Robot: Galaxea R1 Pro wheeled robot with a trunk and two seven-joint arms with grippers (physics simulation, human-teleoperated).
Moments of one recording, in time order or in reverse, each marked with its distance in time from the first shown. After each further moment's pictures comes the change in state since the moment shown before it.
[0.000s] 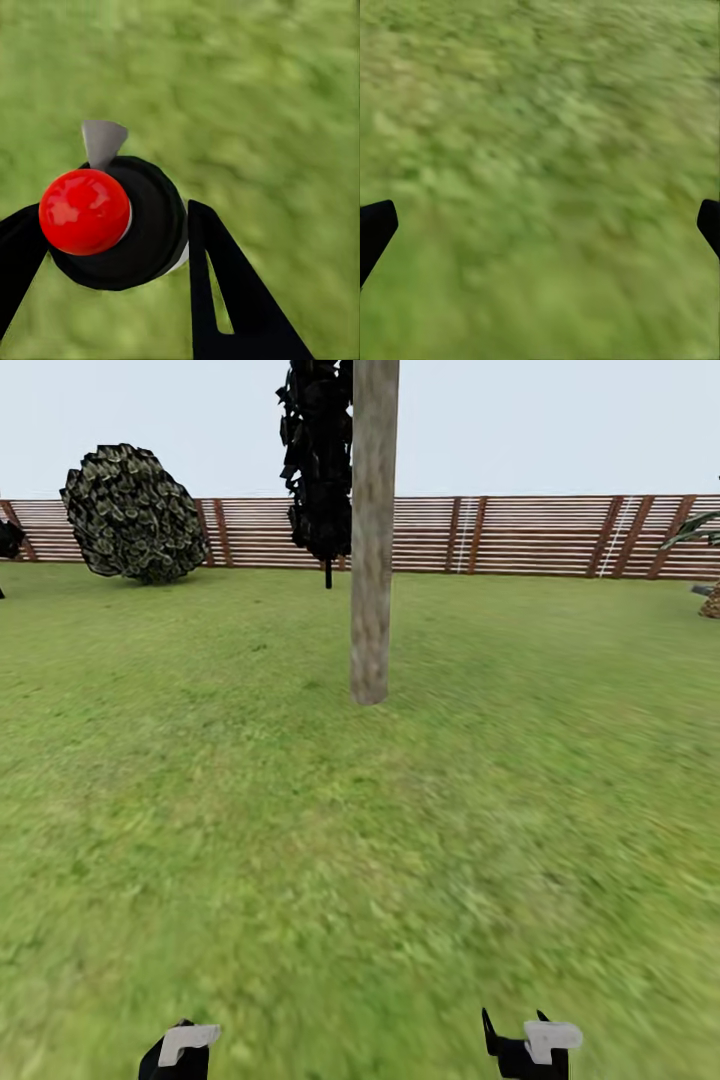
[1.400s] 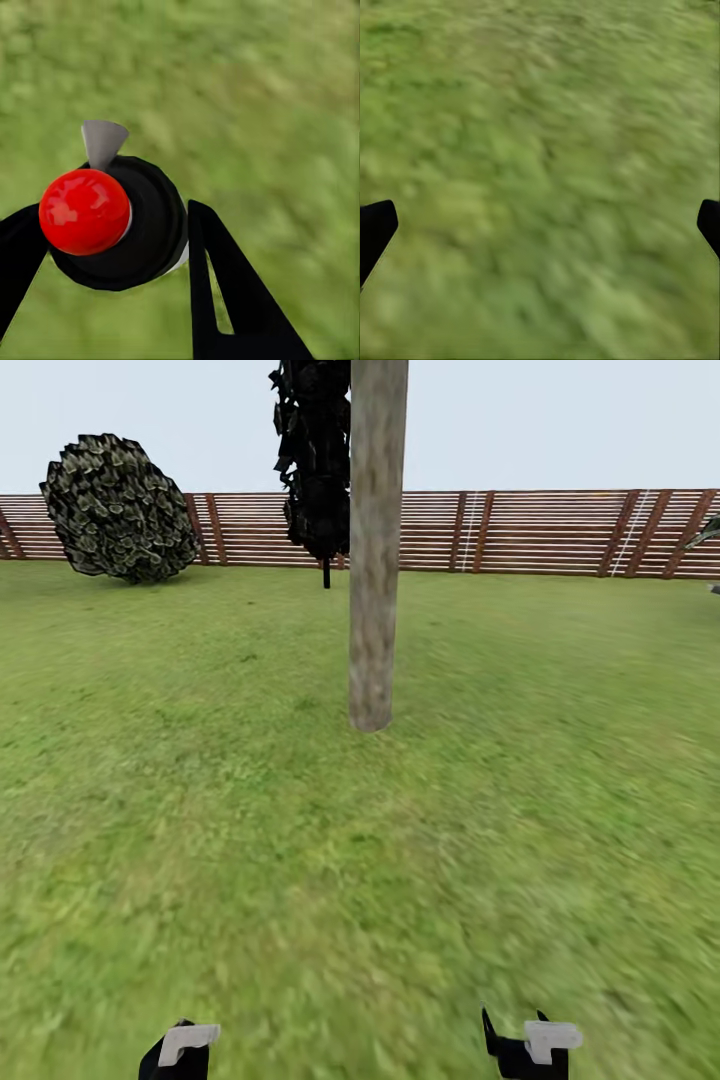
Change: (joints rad) left arm 0.000 0.000 0.000 0.000 0.000 0.000 0.000; right arm 0.000 0.000 0.000 0.000 0.000 0.000 0.000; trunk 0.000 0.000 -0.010
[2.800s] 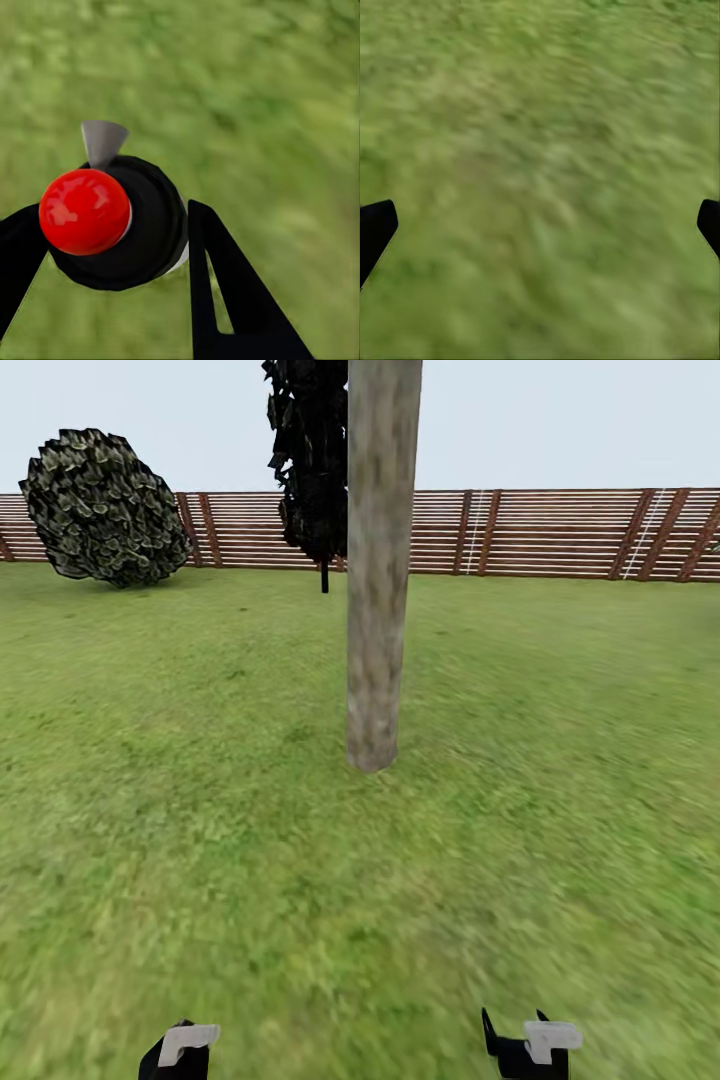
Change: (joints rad) left arm 0.000 0.000 0.000 0.000 0.000 0.000 0.000; right arm 0.000 0.000 0.000 0.000 0.000 0.000 0.001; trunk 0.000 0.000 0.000
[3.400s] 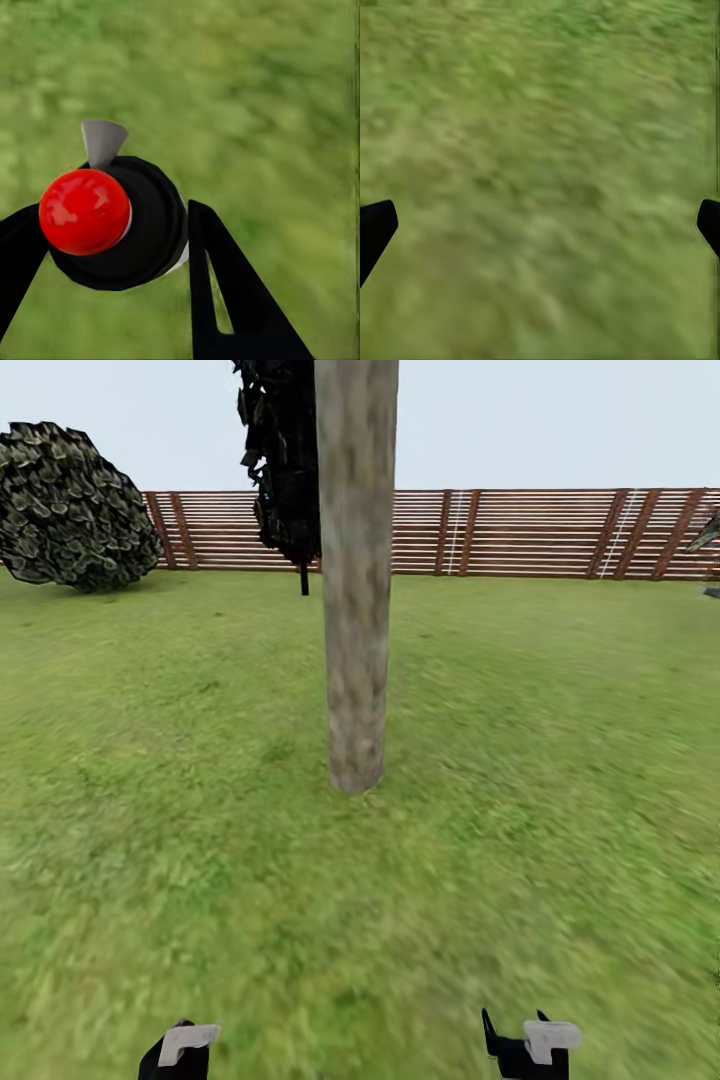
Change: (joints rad) left arm 0.000 0.000 0.000 0.000 0.000 -0.001 0.000; right arm 0.000 0.000 -0.001 0.000 0.000 0.000 -0.001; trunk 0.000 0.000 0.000
